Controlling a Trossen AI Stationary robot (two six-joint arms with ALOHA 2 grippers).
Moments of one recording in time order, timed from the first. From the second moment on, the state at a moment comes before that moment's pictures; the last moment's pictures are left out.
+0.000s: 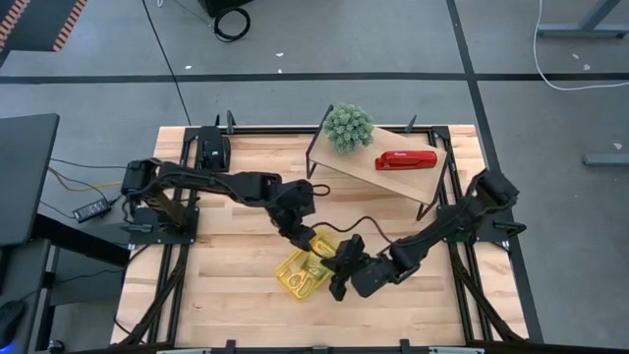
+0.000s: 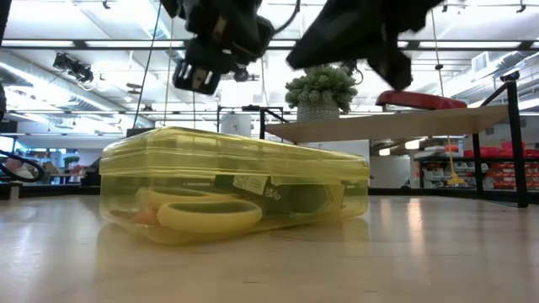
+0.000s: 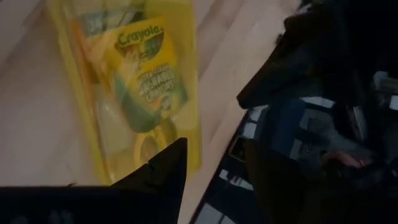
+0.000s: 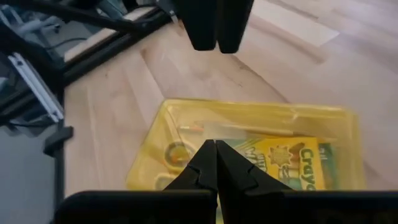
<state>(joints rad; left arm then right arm) -0.02 1.68 1.28 -0.53 0.52 -0.89 0.55 1.77 1.08 -0.01 0.66 0.89</state>
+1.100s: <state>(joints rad) -0.42 1.64 1.29 -0.63 -0.12 -1.30 0.28 1.58 1.08 -0.34 0.16 0.53</state>
